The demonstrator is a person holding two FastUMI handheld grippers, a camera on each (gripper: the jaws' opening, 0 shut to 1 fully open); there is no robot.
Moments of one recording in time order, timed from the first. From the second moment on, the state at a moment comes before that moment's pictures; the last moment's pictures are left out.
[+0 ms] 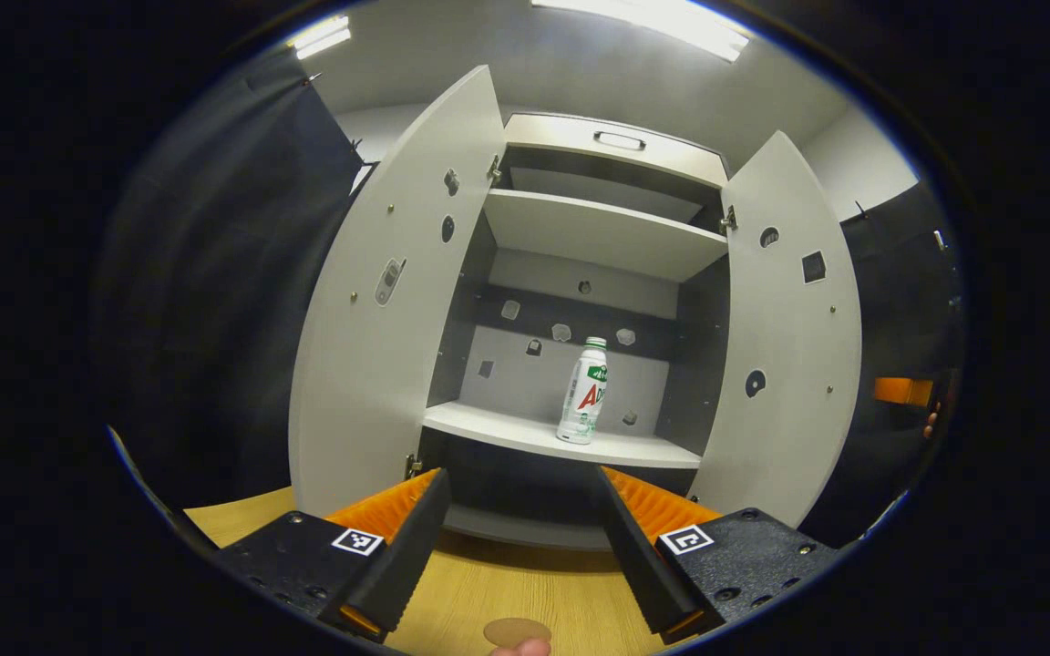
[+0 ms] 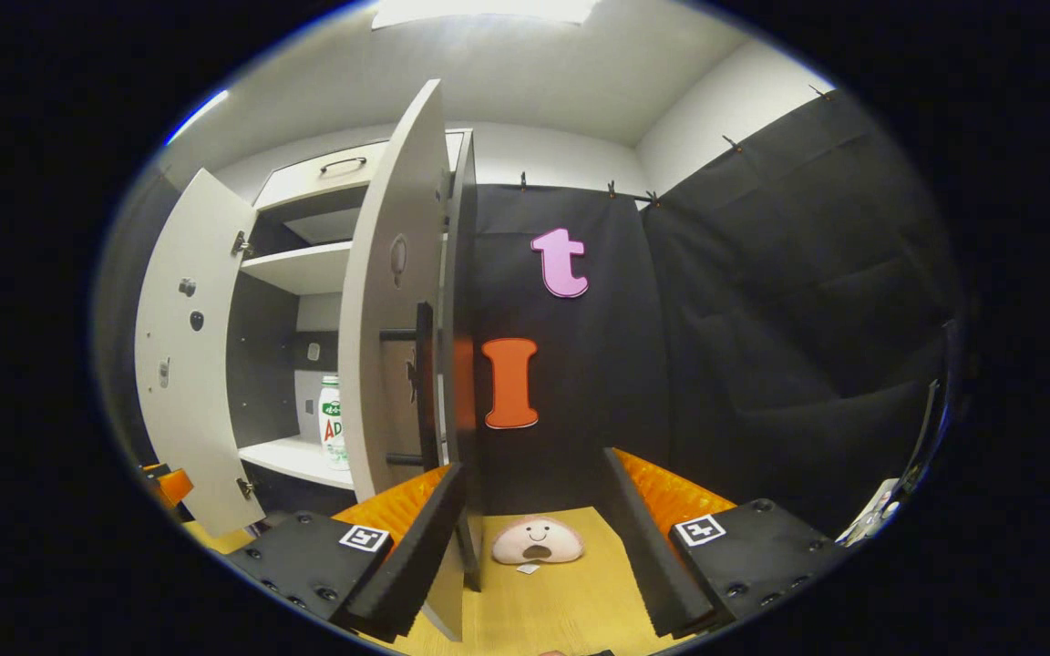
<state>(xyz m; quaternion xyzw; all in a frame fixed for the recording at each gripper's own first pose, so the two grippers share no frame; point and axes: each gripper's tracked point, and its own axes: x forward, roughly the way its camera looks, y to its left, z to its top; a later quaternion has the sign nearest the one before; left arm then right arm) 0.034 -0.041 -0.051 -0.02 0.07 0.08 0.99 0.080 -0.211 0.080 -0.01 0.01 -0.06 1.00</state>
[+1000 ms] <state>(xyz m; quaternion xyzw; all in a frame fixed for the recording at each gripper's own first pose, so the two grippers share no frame) 0.044 0.014 -0.038 -0.02 0.05 0.08 1.00 0.115 -0.175 0.114 0.00 -0.03 -0.08 1.00</state>
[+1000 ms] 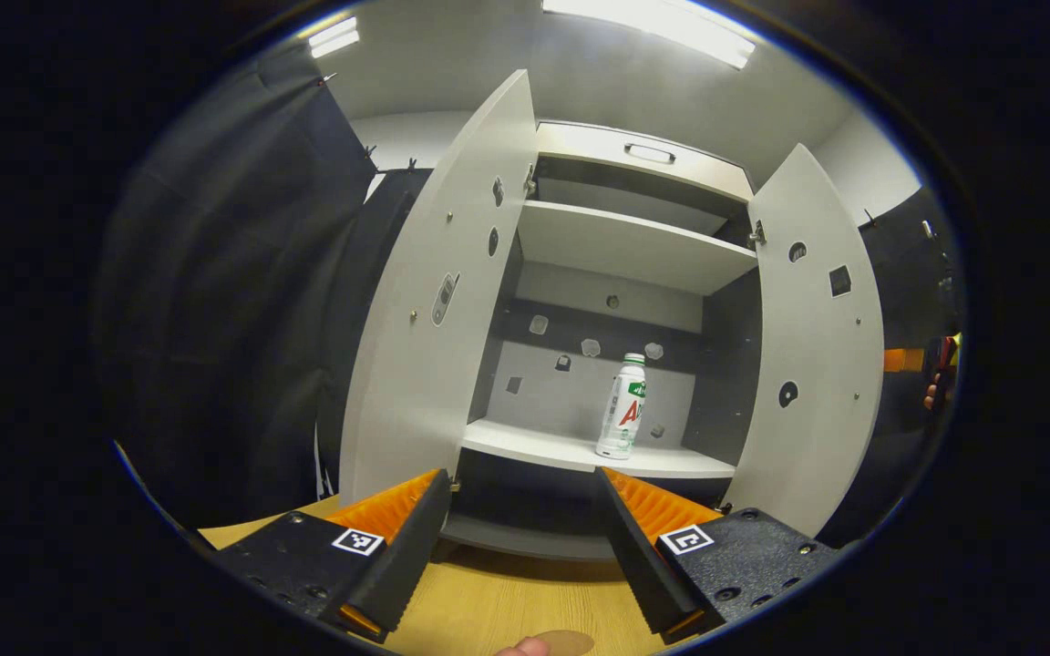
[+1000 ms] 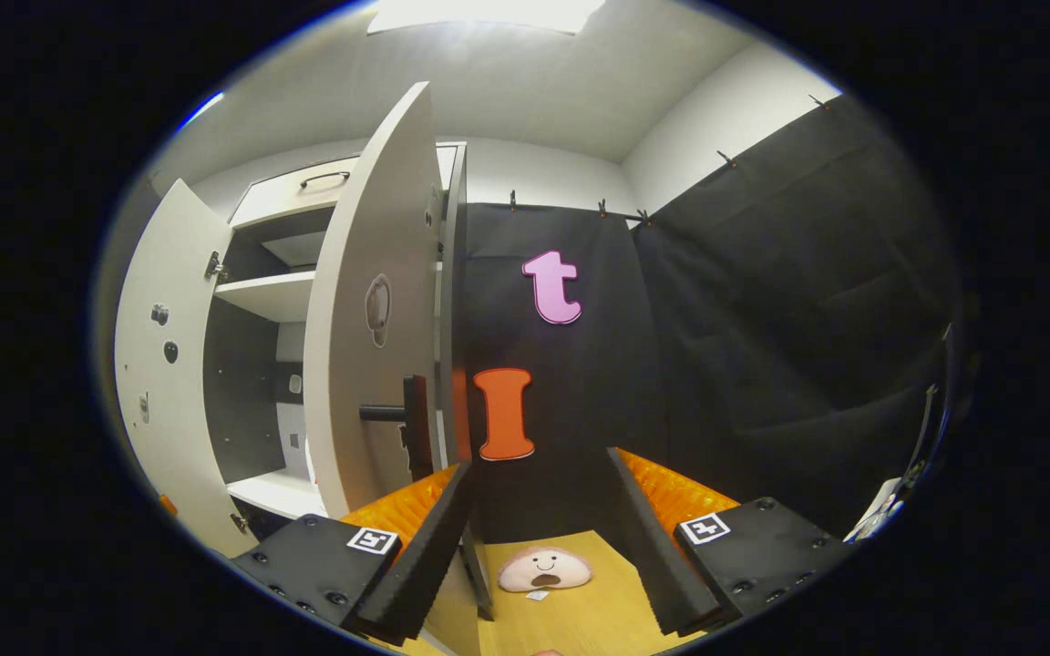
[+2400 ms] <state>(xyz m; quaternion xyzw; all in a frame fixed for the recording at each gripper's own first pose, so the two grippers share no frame) 0.004 0.087 -0.012 -0.01 0.02 0.16 0.99 0.174 0.045 0.084 0.02 0.02 0.12 0.99</state>
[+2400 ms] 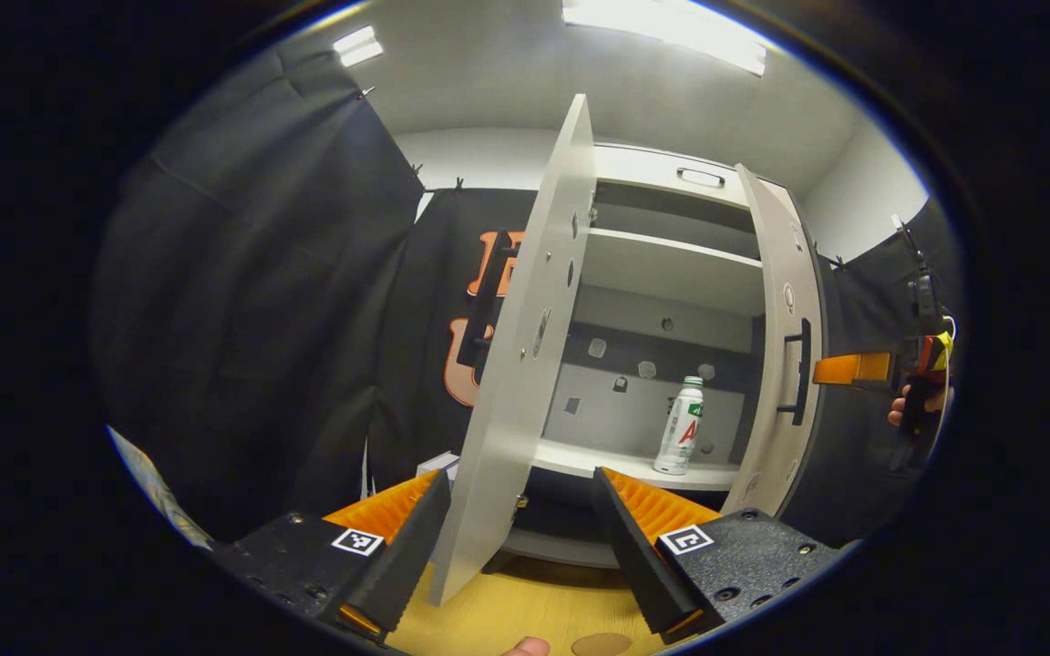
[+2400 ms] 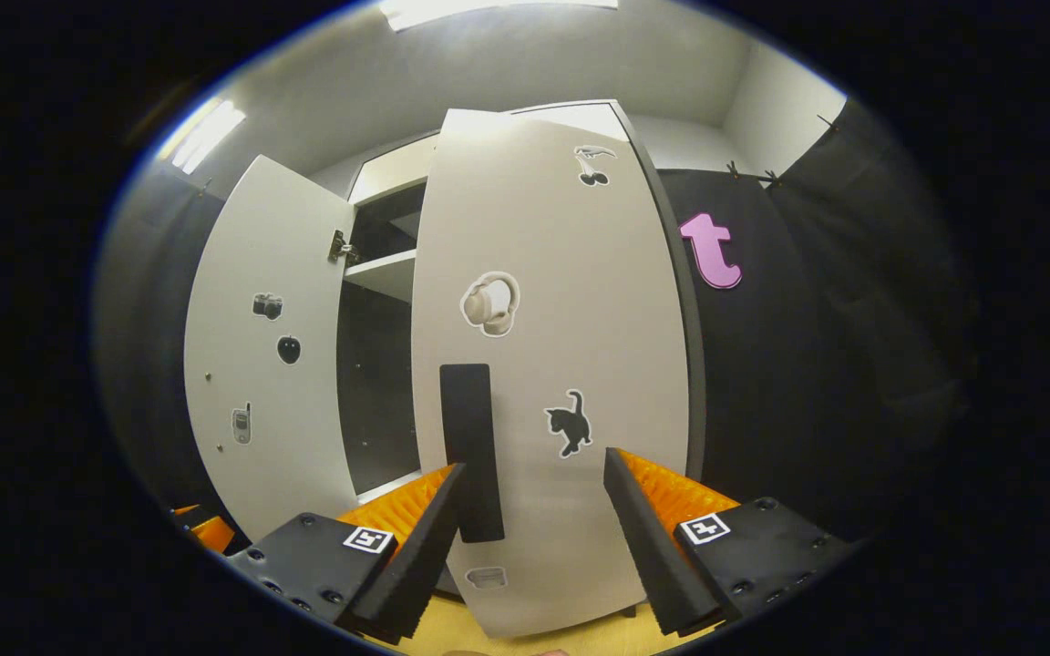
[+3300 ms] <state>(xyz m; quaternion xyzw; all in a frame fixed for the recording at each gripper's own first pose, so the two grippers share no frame) -0.049 0.210 0.046 0.02 -0.05 0.30 0.95 0.244 0.093 0.071 0.01 0.03 0.10 0.99</state>
